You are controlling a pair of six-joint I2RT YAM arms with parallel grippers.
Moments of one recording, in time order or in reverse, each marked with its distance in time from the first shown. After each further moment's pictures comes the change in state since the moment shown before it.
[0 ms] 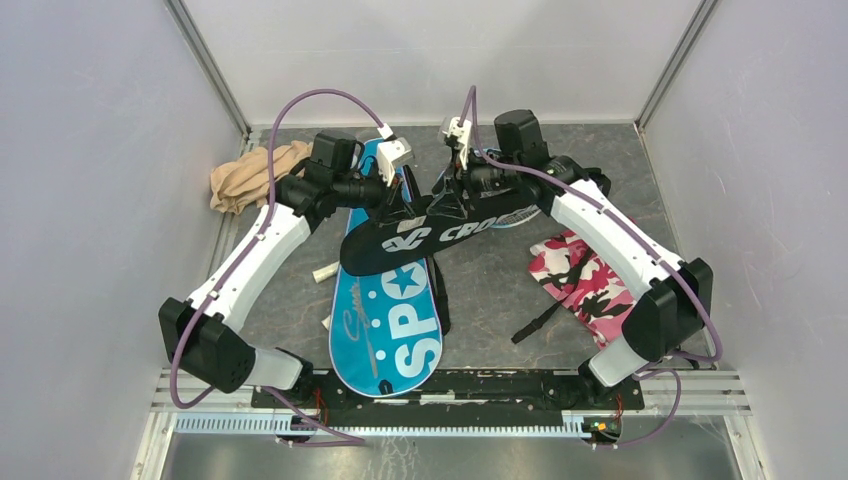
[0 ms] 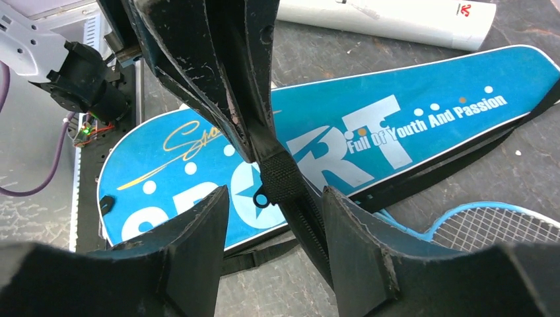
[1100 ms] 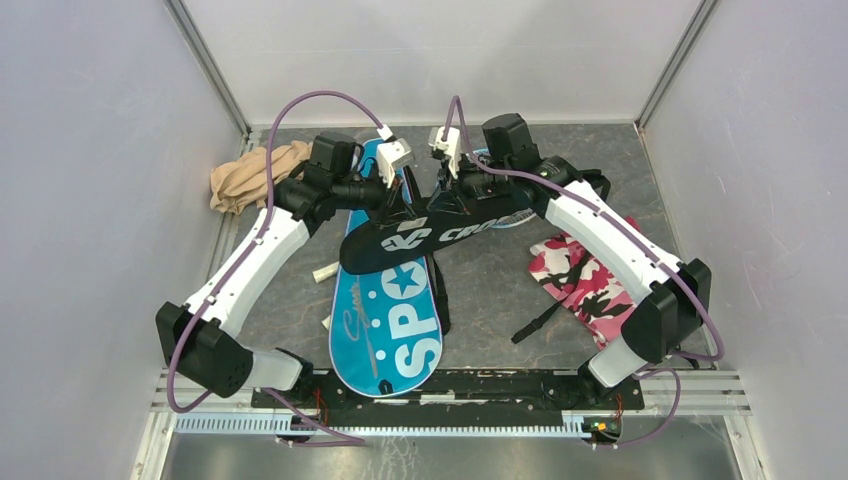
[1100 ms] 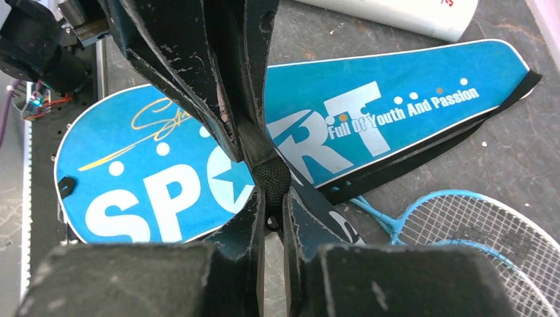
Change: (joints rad) left arm -0.005 -0.022 -0.015 0.016 0.000 -0.021; right arm 0.060 0.003 0.022 -0.069 0.127 -0.100
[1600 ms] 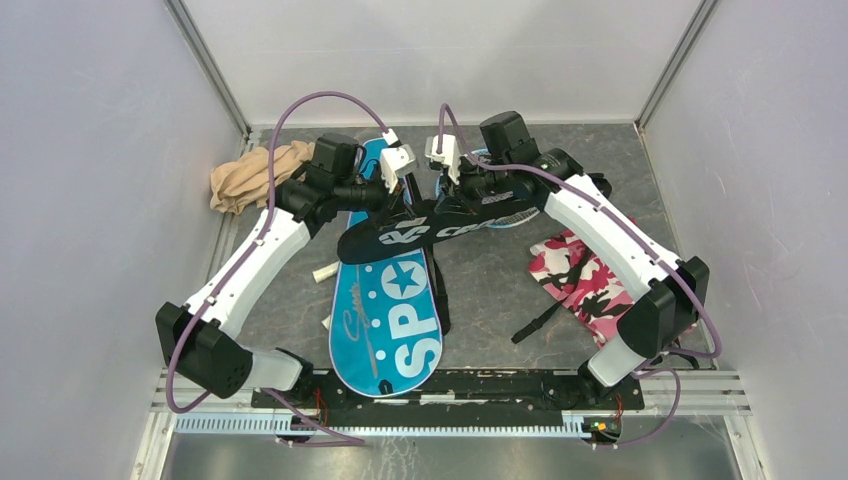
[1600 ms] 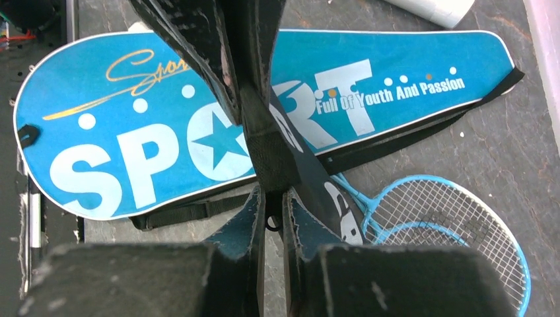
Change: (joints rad) left arm -0.011 -0.004 -0.006 0.003 -0.028 0.107; right arm 0.000 0.028 0.090 -0.188 0.043 -0.222
